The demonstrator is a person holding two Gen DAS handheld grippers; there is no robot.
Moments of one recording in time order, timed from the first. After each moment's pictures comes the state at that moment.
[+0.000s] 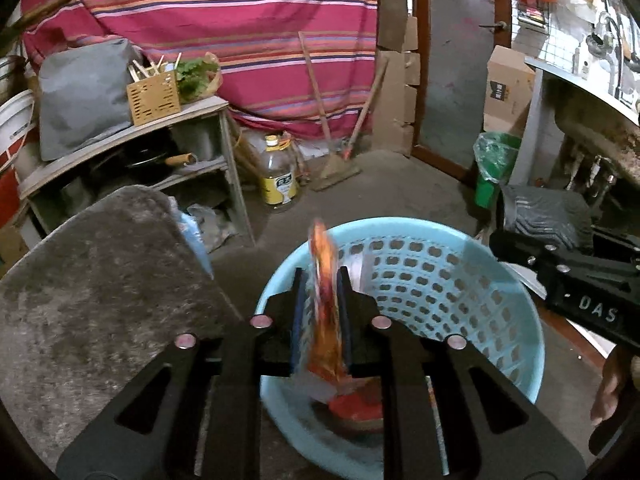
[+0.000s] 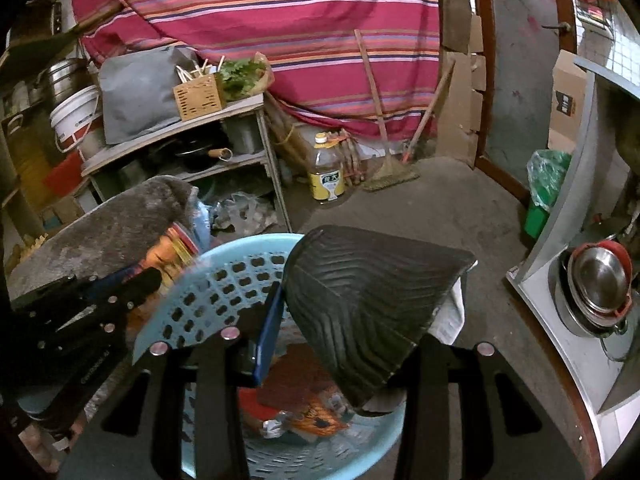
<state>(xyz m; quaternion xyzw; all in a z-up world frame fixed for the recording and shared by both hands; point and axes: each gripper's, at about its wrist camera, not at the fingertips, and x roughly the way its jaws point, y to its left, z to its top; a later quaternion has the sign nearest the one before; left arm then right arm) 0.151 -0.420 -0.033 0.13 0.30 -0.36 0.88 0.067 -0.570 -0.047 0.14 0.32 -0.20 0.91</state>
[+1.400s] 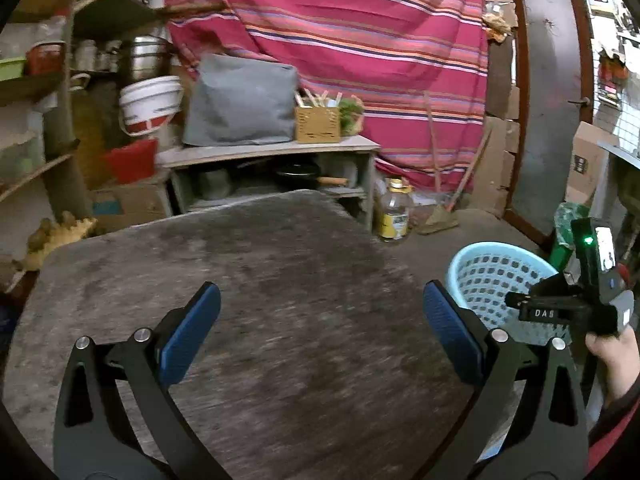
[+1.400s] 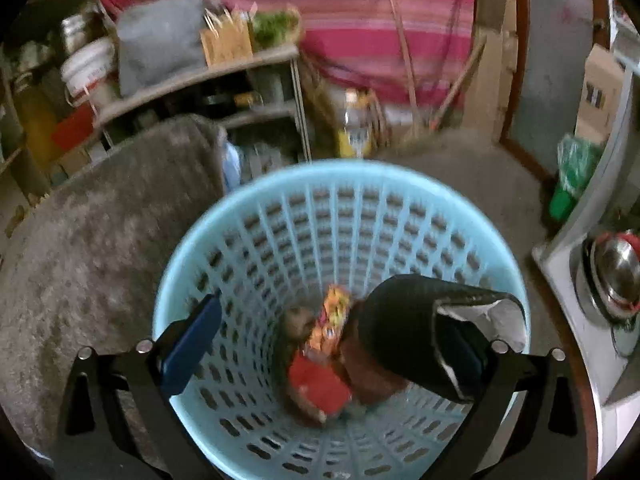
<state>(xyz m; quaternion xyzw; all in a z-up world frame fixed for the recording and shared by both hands) 0.098 -0.183 0.025 0.06 0.23 -0.18 0.95 0.109 -0.510 -0.094 0.13 0.40 -0.17 0.89</state>
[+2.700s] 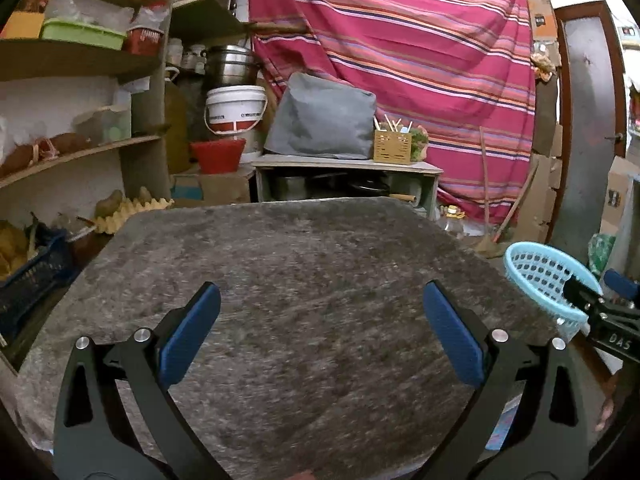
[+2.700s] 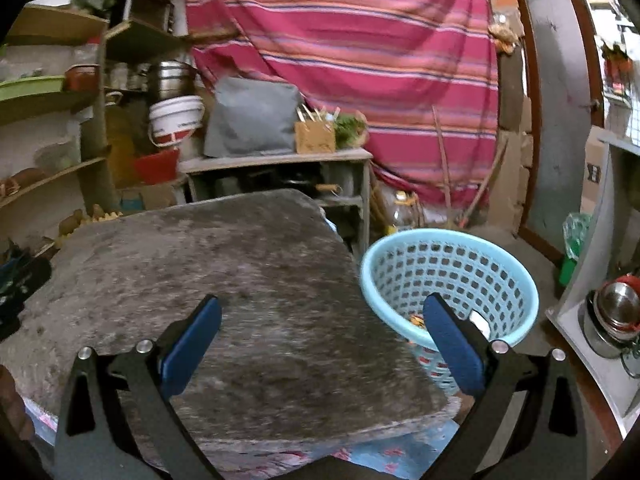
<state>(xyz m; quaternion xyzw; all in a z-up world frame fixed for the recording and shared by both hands) 0.013 -0.053 -0.007 0.02 0.18 -0.08 0.98 -0.022 -0.310 -0.034 0.05 0.19 -0.11 0.97</state>
